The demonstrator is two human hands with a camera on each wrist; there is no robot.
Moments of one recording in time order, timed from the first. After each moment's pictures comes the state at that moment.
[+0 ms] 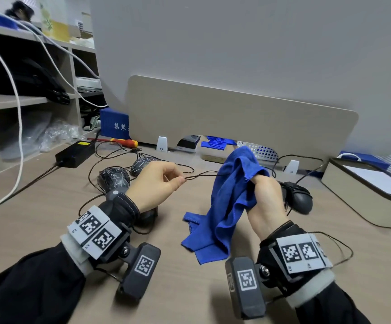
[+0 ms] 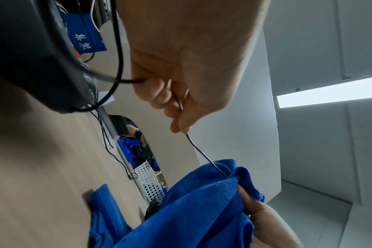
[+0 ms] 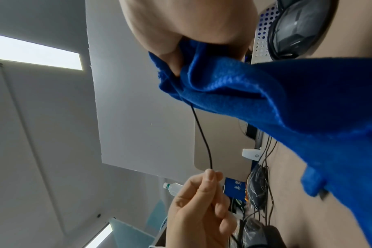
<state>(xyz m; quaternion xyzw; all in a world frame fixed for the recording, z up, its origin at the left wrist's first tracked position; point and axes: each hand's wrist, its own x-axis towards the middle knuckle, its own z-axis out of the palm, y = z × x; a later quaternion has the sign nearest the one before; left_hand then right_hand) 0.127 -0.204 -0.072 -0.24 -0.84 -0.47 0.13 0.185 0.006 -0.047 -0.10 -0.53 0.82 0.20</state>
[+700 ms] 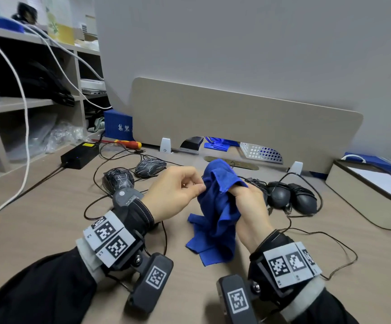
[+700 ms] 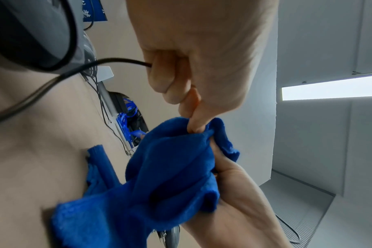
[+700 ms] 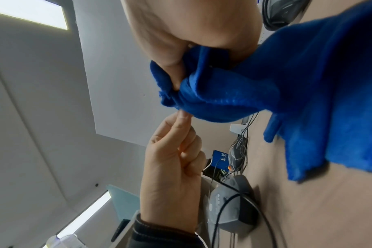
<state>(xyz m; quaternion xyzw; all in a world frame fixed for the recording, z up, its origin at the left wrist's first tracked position) 0.141 -0.185 -0.074 -0.31 -0.80 -0.51 0.12 0.188 -0.026 -0.063 -0.11 -0.61 0.77 0.14</state>
